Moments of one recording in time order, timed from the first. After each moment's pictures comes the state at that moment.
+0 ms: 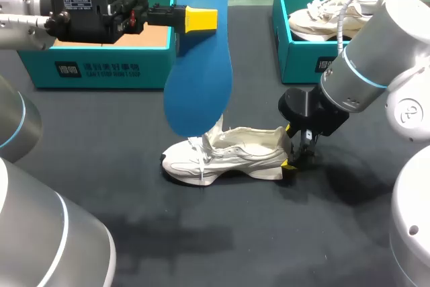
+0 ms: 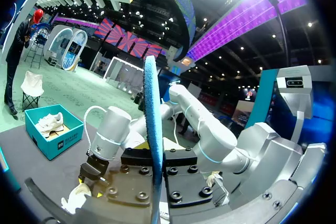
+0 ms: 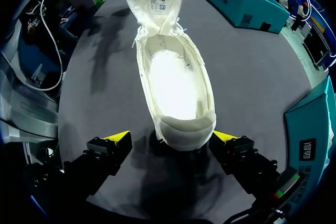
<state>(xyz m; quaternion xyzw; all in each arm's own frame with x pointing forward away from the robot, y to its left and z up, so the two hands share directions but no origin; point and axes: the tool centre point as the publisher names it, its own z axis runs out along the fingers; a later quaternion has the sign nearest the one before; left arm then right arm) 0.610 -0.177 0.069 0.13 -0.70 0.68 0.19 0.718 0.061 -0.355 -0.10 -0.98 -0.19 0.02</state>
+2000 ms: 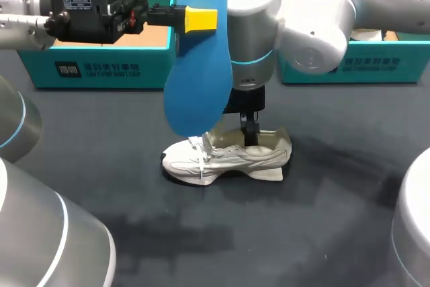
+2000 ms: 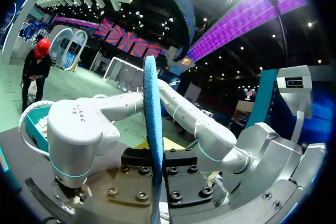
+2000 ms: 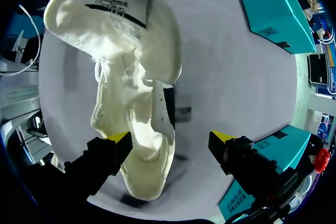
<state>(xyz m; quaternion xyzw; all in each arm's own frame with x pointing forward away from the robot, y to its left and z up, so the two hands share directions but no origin) 0.610 -0.177 0.069 0.13 -0.70 0.68 0.19 0.775 0.136 -0.341 -0.01 -1.00 0.05 -0.04</state>
